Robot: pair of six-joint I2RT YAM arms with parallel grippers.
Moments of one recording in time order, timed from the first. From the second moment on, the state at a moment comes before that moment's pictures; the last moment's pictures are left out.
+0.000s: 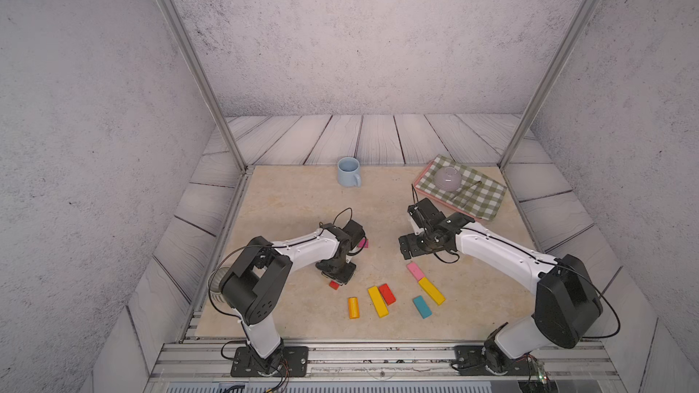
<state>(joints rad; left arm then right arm) -0.71 1.70 1.03 -0.85 0.01 -0.22 0.62 1.52 1.11 -0.77 0.06 0.32</state>
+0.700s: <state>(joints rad) -0.68 1.75 1.05 -0.79 0.06 -0.59 0.62 1.52 1.10 -0.77 0.06 0.33</state>
